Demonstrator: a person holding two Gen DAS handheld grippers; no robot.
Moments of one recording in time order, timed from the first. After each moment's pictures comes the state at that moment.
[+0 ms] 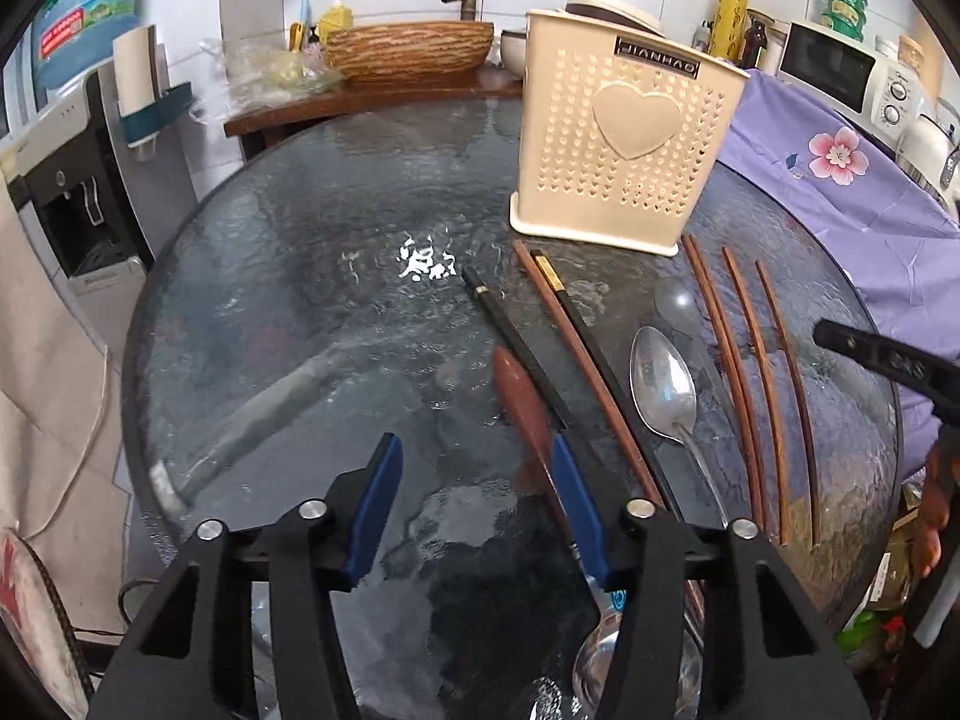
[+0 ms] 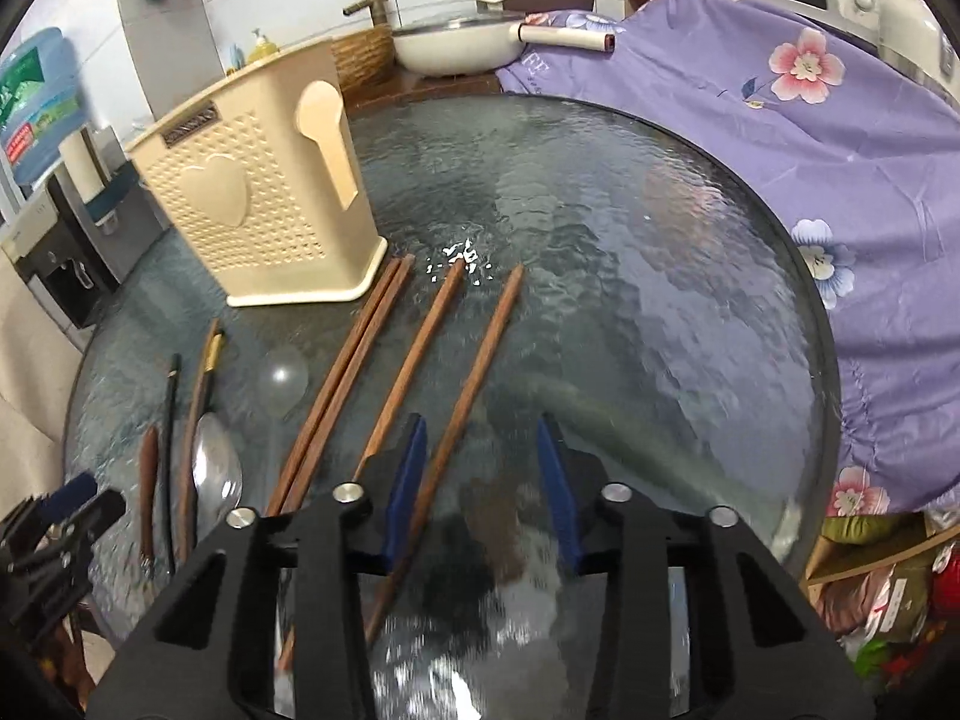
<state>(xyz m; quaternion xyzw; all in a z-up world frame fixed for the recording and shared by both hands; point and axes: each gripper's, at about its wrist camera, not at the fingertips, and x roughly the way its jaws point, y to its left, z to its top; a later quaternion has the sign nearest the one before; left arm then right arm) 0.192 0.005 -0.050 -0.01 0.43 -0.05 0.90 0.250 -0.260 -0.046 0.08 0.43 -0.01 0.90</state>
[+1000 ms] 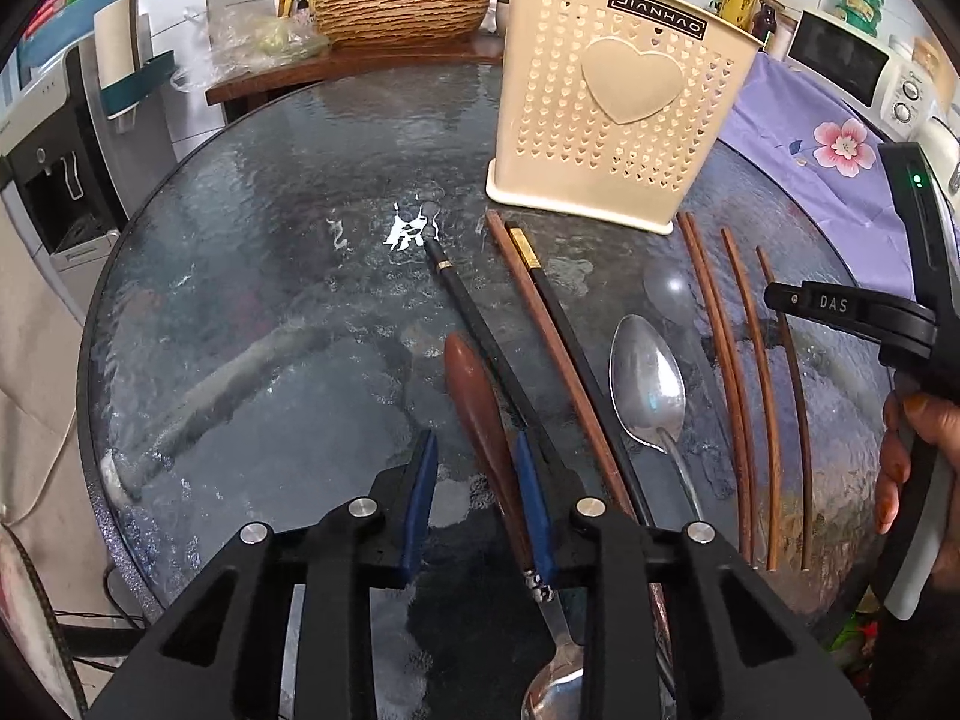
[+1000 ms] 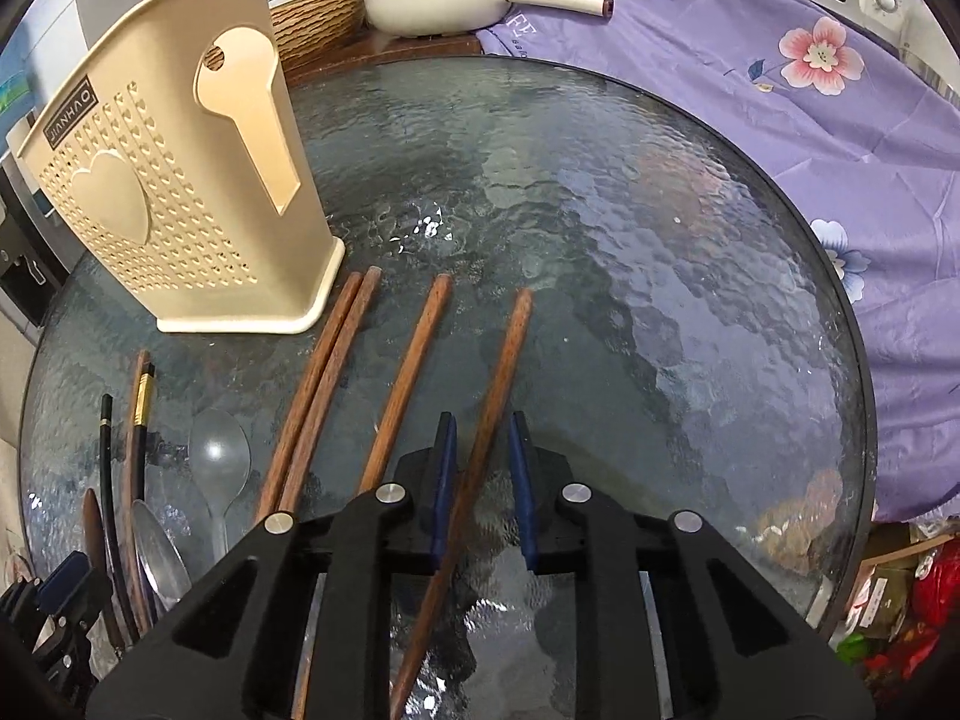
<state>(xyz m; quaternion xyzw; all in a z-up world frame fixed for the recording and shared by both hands) 0.210 -0.012 -0.061 -0.02 0.46 -0.06 0.88 0.311 -0.242 -0.073 0.06 0.47 -0.04 0.88</state>
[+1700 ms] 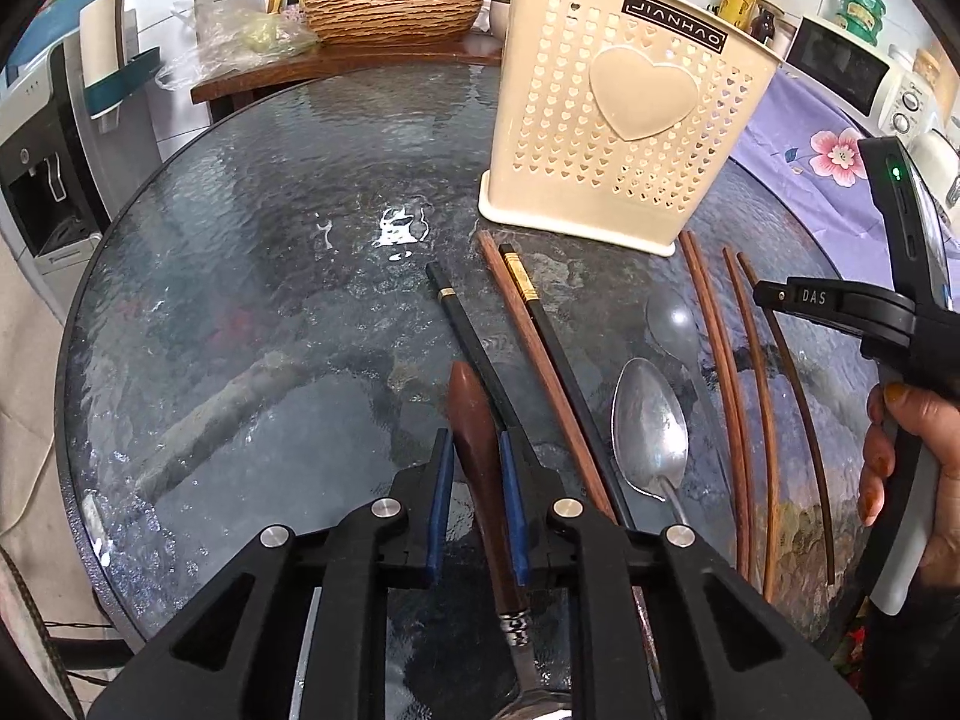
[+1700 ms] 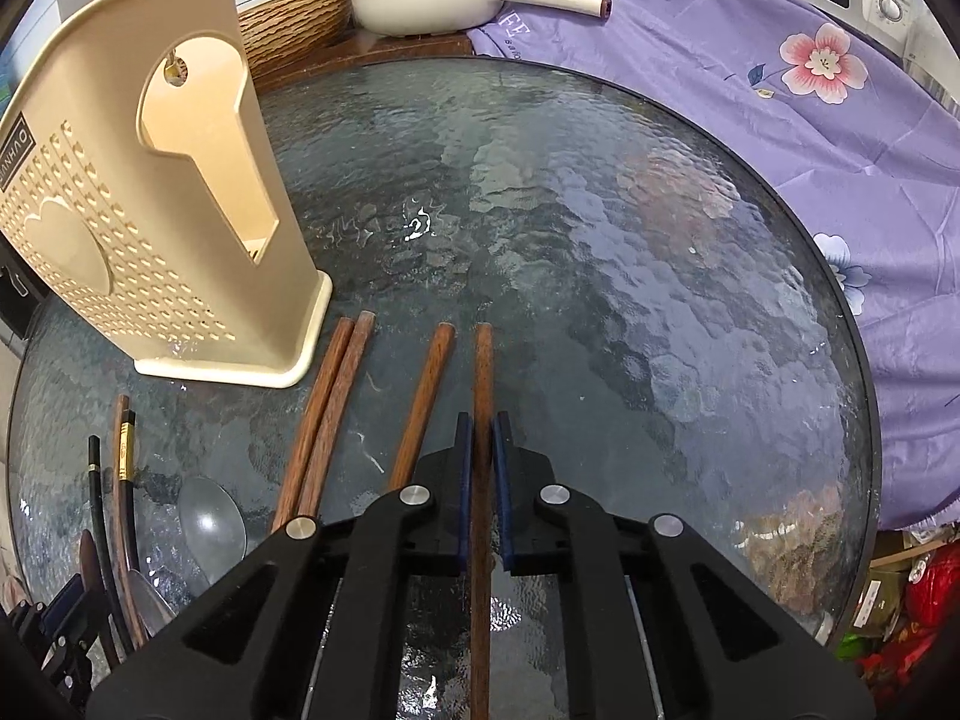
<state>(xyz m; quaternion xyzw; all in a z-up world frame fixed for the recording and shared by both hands) 0.232 -0.009 -0.062 -0.04 0.46 -0.07 0.88 0.342 -0.237 -0.076 0.06 0.47 -0.06 0.88</state>
